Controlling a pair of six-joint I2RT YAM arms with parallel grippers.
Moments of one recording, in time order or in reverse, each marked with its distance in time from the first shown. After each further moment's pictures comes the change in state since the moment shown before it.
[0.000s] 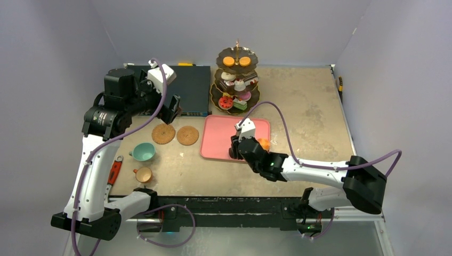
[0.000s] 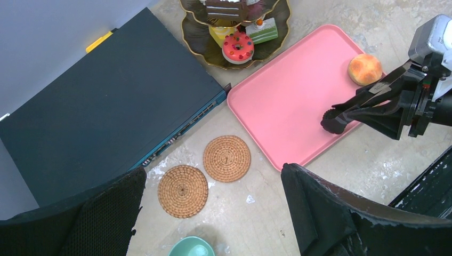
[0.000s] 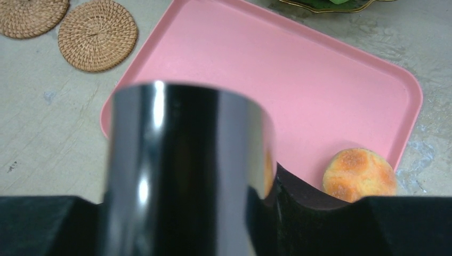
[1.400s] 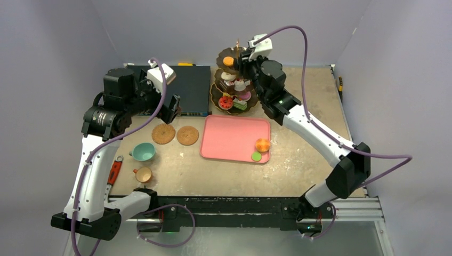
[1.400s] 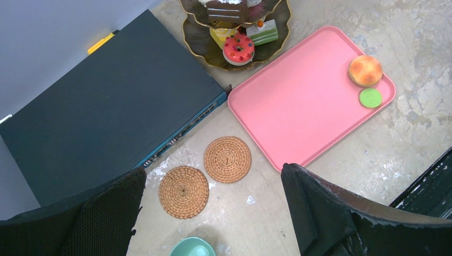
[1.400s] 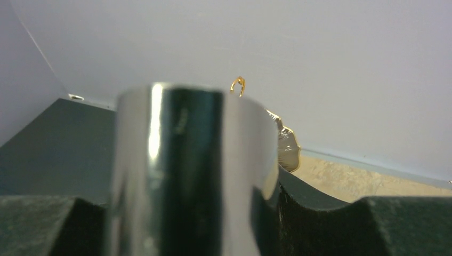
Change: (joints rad) left arm 0.000 0.000 0.006 0.000 0.000 0.000; right arm -0.439 0.223 0.786 0.063 -0.216 -0.426
